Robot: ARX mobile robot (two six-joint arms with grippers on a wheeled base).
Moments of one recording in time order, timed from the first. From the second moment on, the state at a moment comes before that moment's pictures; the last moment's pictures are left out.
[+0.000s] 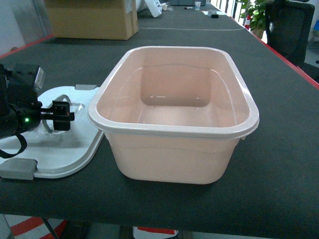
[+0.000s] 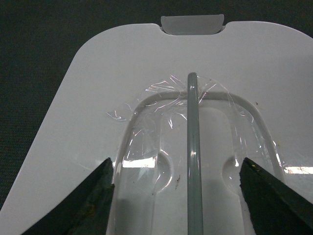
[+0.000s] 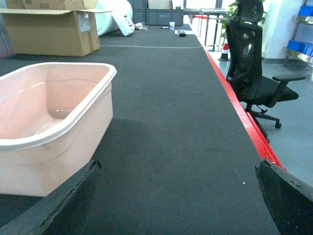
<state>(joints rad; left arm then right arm) 0.05 2.25 1.10 0.74 0.00 0.09 0.00 0.00 0.01 -0.01 0.00 0.00</state>
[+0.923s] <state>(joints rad) 0.01 1.76 1.11 0.48 -0.06 0.00 0.00 0.00 0.01 -0.01 0.00 0.00</state>
